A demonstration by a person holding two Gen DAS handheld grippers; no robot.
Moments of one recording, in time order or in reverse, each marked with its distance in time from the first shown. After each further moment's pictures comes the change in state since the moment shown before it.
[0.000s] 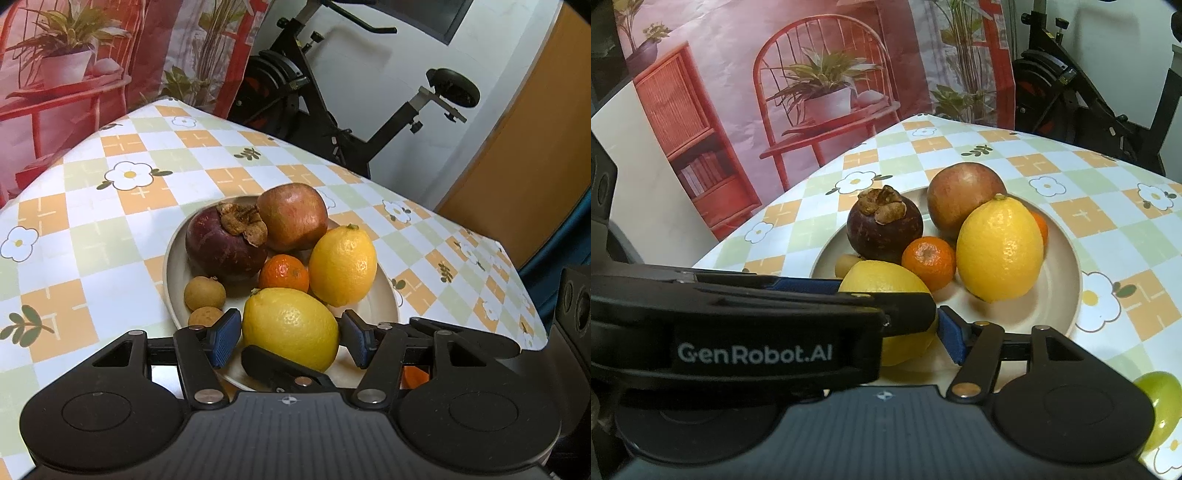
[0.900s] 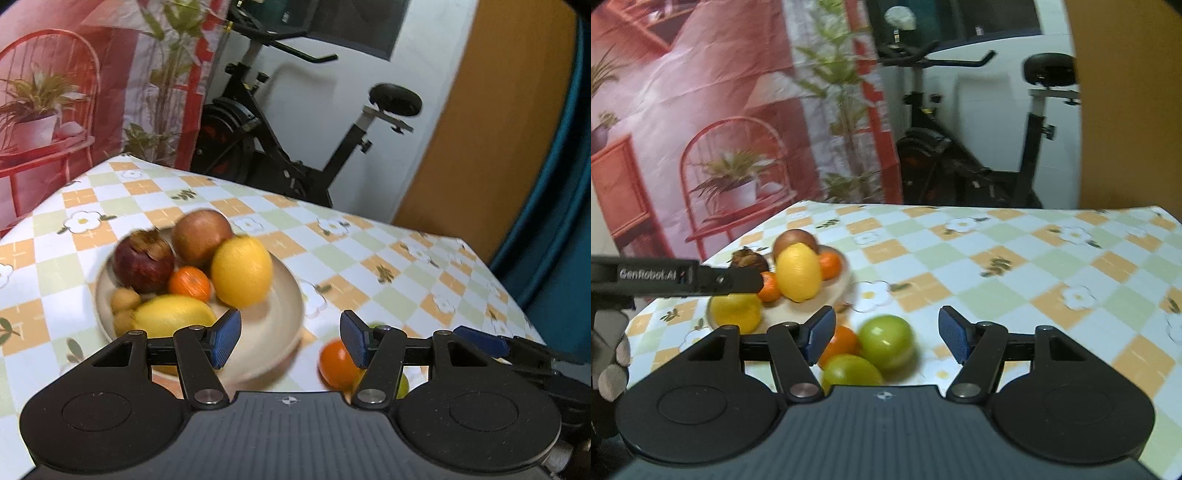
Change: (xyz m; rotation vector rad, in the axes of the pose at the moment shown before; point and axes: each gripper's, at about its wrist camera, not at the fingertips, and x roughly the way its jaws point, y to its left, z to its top) left arm -0.024 -0.083 -0.039 0.153 -0.143 -0.026; right arm -0.151 -0.089 -0.078 0.133 -0.305 -0.258
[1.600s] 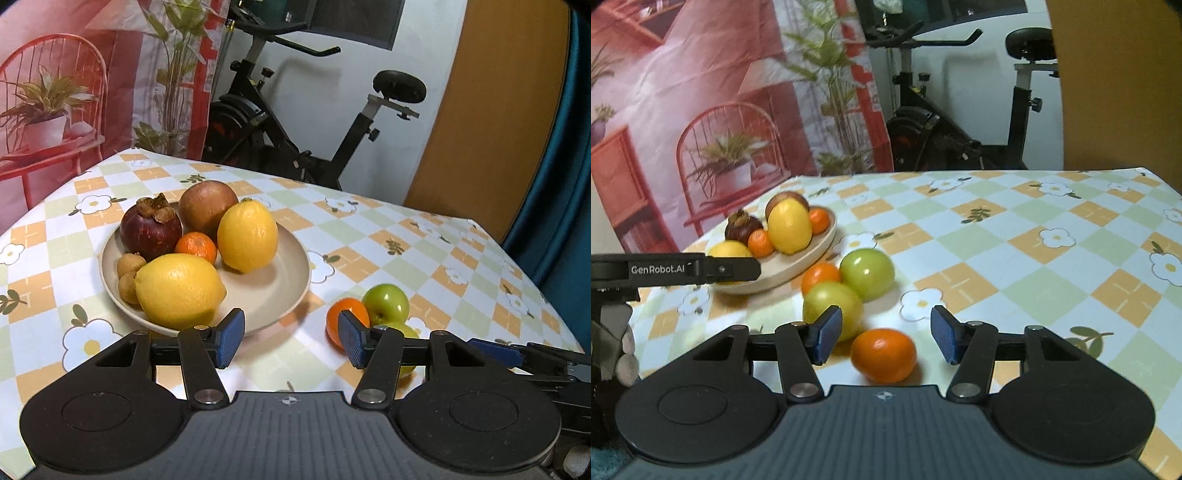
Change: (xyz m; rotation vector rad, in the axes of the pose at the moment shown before) left arm -0.008 -0.008 -0.028 0.035 0.006 0.058; right arm -0.020 -0.012 -0.038 0.020 0.065 -0.001
